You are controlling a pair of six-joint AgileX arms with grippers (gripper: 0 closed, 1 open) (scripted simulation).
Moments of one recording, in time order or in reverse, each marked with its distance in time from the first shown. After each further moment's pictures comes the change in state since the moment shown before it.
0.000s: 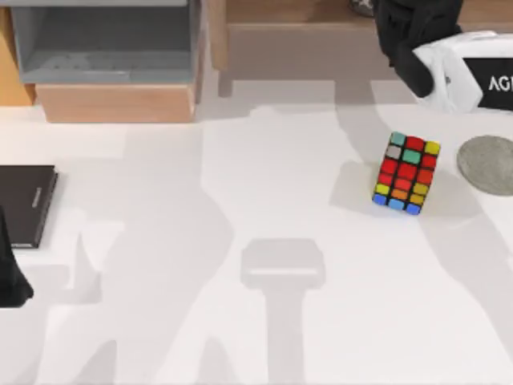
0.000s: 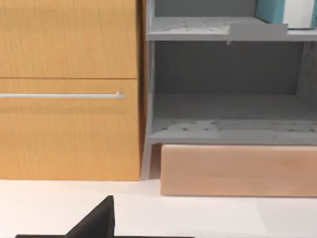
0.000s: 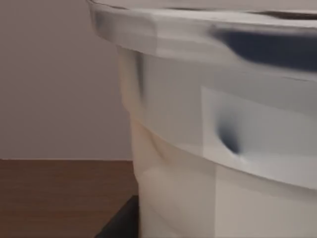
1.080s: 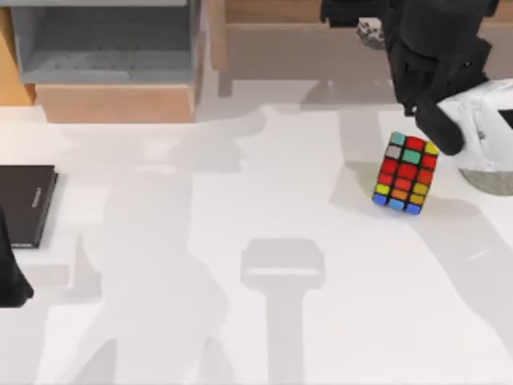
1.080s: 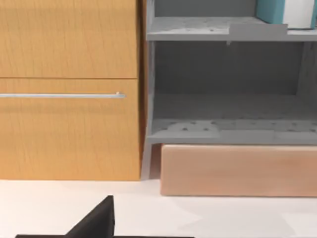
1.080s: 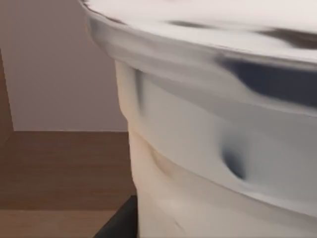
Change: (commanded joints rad) left arm 0.000 0.000 0.000 0.000 0.000 0.000; right arm 0.084 -0.264 -0.359 0.095 0.077 0.004
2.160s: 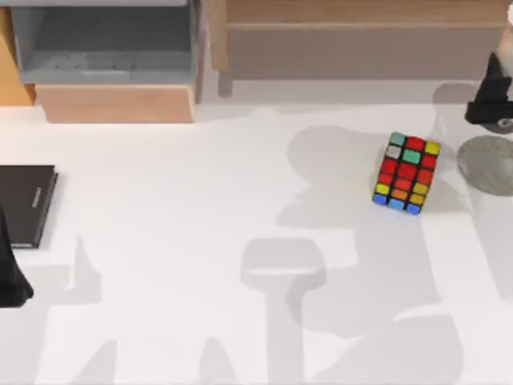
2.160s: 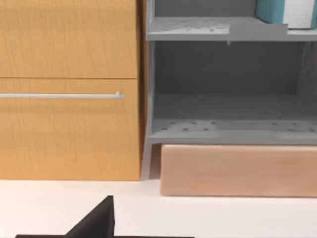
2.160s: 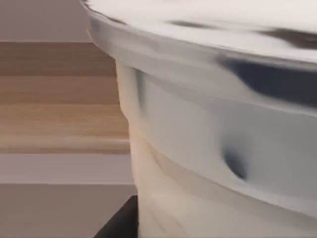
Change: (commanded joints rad) left arm 0.000 0.000 0.000 0.000 0.000 0.000; right arm -0.404 -0.034 -0.543 0.505 -0.423 0.007
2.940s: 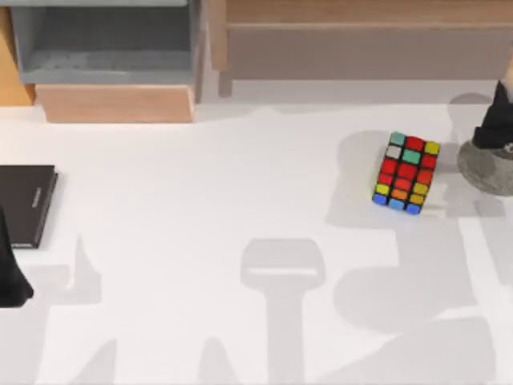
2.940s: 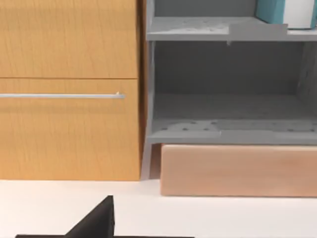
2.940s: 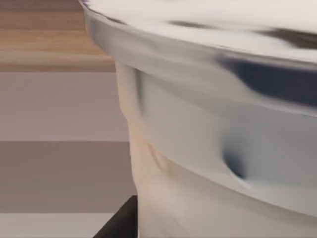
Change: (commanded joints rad) left arm 0.000 0.000 0.000 0.000 0.000 0.000; right arm -0.044 0.102 -0.037 0.090 -0.015 -0.005
